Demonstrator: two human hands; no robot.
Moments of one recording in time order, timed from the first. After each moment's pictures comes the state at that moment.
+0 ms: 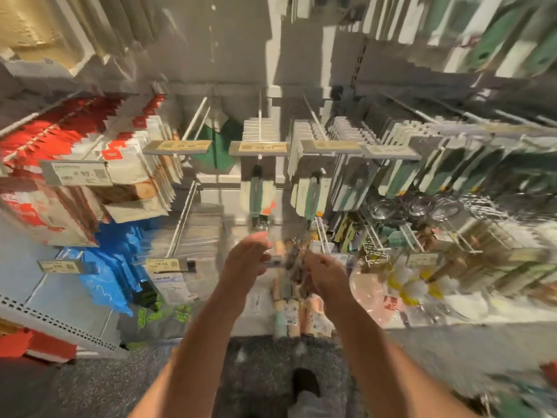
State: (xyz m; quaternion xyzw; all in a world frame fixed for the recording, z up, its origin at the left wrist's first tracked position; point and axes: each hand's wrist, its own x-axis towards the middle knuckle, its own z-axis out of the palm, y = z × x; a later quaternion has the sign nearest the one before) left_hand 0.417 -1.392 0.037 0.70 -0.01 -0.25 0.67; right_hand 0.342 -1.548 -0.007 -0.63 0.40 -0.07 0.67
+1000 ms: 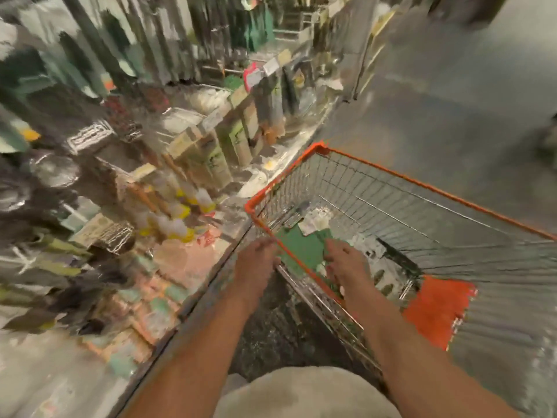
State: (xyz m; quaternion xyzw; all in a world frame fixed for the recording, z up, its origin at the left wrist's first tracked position) left_hand -0.063 -1.786 -0.074 0.69 -0.27 -0.53 0.41; right_hand -0.245 -1.810 -0.103 -0.28 0.69 -0.34 0.57
